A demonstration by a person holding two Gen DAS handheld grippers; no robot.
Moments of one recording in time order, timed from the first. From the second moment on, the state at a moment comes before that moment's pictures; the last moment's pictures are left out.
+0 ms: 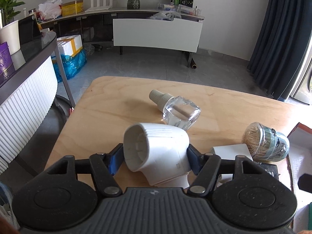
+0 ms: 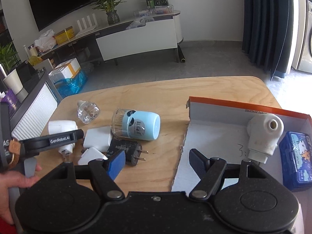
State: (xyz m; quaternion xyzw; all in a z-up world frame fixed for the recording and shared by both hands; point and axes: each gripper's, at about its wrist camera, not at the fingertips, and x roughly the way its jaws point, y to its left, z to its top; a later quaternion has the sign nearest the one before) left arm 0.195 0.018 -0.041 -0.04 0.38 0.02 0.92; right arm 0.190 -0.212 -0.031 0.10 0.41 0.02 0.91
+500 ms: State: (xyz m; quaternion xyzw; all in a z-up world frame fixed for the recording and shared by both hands) left arm 0.167 0.025 -0.026 -0.04 0.36 -0.01 0.93; right arm 0.281 -0.170 -0.061 0.12 0.44 -0.04 0.89
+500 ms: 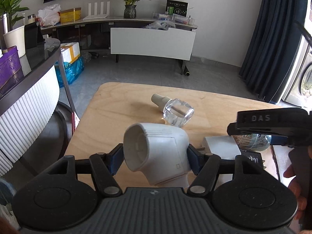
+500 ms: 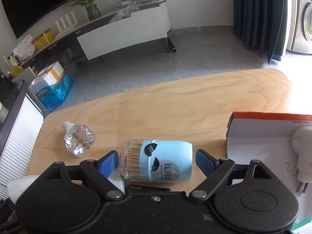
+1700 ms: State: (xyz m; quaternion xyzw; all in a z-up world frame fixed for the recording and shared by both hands) left arm 0.089 0.010 0.020 -0.03 0.33 -0.02 0.94; right arm 0.118 -0.162 0.018 0.07 0.38 0.01 0.92
